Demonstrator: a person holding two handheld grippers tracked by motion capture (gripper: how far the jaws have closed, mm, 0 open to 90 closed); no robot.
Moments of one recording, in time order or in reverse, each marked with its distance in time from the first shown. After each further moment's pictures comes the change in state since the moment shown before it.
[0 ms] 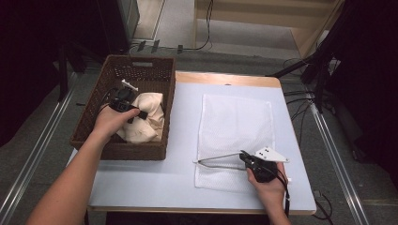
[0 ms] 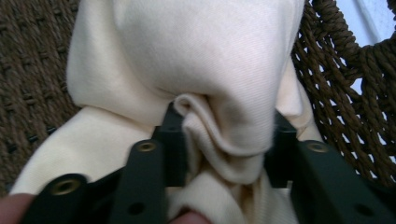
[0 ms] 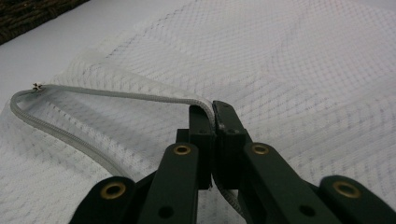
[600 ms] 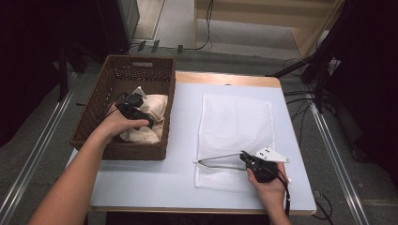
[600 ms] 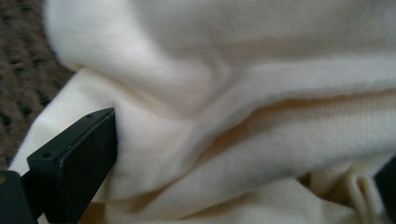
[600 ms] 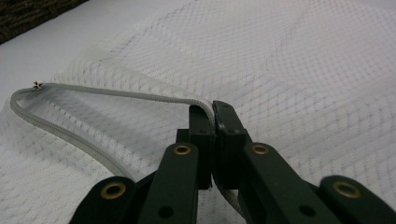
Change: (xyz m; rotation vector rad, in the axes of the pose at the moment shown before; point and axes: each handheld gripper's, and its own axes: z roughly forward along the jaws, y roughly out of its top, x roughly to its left) left arm -0.014 0.000 0.033 0.211 0.182 0.053; right arm -0.001 -0.001 -0.001 -0.001 0.002 -0.004
